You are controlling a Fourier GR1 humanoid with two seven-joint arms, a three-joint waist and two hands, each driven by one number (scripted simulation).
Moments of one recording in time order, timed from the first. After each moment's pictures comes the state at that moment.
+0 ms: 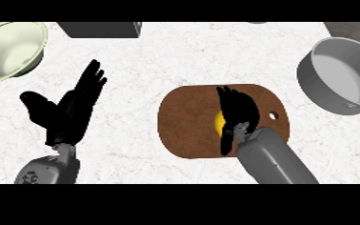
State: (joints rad) left arm -0.15 0.17 -0.09 -1.68 0.13 0.16 0.33; right arm -0.45 -0.13 0.46 -1.40 0.72 0.47 0.91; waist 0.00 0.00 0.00
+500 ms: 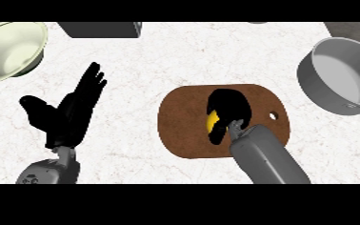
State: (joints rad) left arm -0.12 0.15 -0.07 -1.69 0.11 0.13 0.32; right arm -0.47 -0.08 0.43 -1.32 0.81 0.41 0.74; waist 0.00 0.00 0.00
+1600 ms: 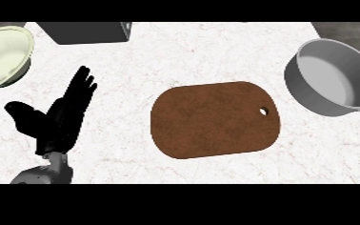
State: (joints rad) left arm -0.08 0.15 -0.03 -1.72 0.11 0.14 0.33; right arm 0.36 -0.64 -0.39 -1.79 0.59 0.08 0.40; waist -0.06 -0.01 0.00
